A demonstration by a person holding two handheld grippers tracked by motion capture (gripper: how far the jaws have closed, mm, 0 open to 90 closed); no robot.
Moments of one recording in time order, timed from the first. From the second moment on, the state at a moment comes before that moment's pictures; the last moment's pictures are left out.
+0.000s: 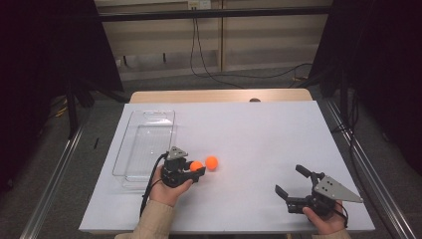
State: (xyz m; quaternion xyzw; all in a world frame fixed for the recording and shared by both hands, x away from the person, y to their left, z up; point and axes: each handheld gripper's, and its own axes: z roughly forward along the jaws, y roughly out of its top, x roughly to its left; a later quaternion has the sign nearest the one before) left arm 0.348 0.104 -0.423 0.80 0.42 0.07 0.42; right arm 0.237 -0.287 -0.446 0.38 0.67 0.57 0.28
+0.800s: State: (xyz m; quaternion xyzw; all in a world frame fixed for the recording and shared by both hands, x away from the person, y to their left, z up) left arm 0.350 0.107 -0.414 0.80 0.42 0.07 0.42; right arm 0.237 -0.287 -0.446 0.37 0.67 0.57 0.28
